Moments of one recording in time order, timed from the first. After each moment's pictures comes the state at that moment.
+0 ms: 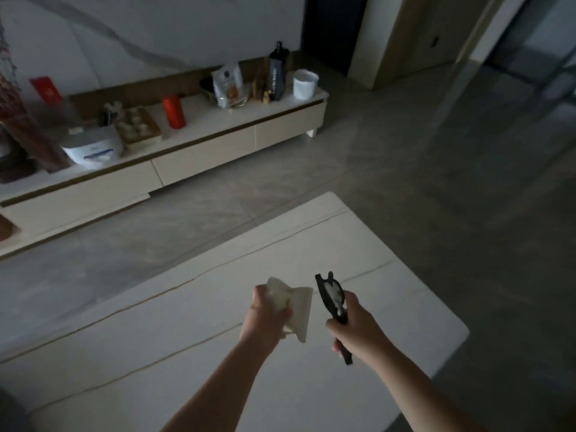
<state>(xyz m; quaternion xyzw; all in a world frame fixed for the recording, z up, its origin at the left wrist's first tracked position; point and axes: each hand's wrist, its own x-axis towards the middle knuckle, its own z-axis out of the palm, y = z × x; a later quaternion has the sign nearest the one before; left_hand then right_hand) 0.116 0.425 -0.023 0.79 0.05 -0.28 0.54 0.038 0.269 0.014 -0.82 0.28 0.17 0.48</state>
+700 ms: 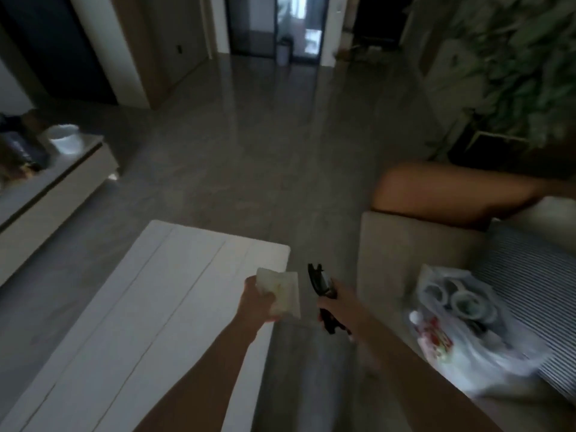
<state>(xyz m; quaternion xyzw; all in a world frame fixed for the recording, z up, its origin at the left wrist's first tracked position) -0.127 0.287 0.138 0.65 -0.19 -0.53 0.50 -0.297 0.212 0.151 -0.58 0.56 -0.08 0.59</state>
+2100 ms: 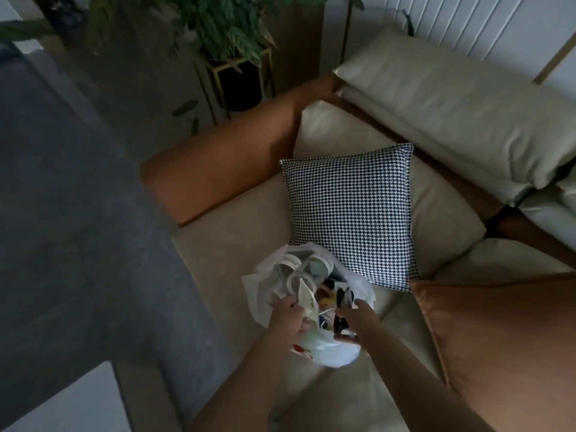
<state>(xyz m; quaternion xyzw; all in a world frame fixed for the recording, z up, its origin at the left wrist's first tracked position) -0.568 -0.006 0.030 0.64 -0.40 -0.66 0.04 -0.698 0.059 0.050 0.00 0.74 -0.35 0.58</state>
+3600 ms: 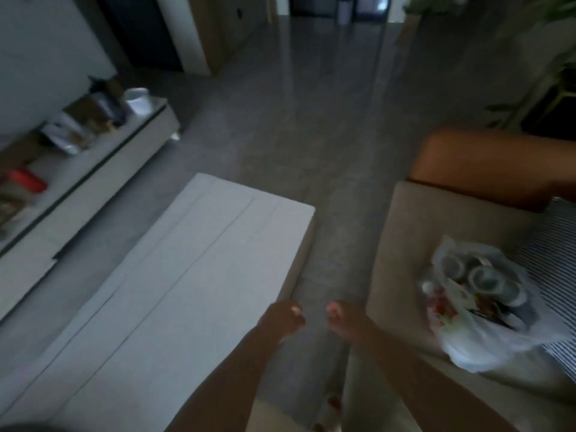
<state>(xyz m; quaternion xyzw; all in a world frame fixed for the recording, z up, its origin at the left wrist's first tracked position) -0.269 0.370 0.088 0.82 -0.33 -0.44 0.15 -0.414 0.276 0.086 -0.84 0.41 0.10 0.34</state>
